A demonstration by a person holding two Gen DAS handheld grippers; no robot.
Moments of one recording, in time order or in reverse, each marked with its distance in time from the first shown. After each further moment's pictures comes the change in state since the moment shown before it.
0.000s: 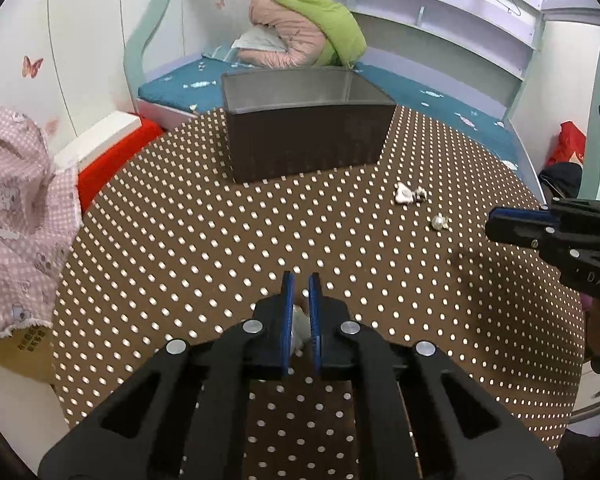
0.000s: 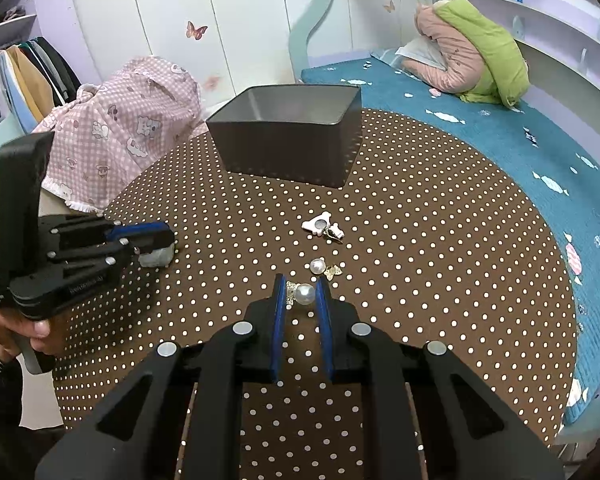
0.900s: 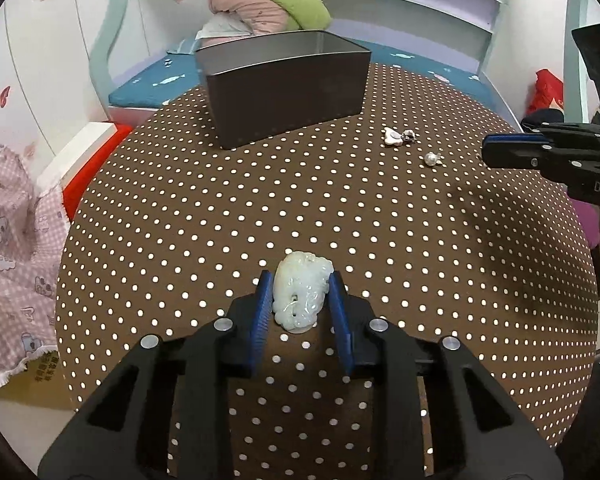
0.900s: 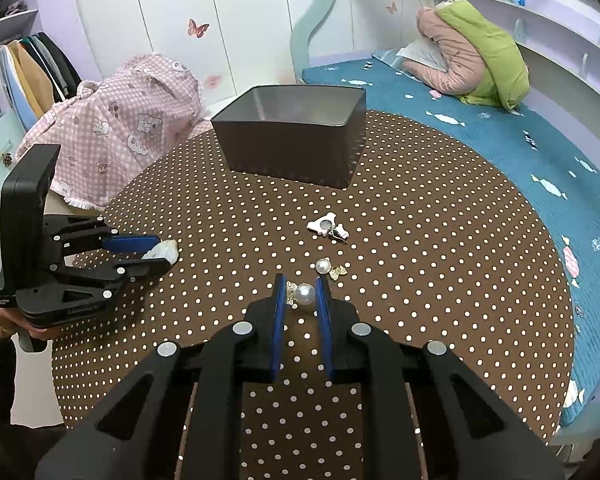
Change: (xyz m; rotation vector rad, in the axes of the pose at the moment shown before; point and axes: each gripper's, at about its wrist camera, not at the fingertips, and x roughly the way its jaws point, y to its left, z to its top) left arm 0.007 0.005 -0.020 0.153 0.086 -0.052; right arm -0.002 0.007 0.000 -0.010 0.005 -0.011
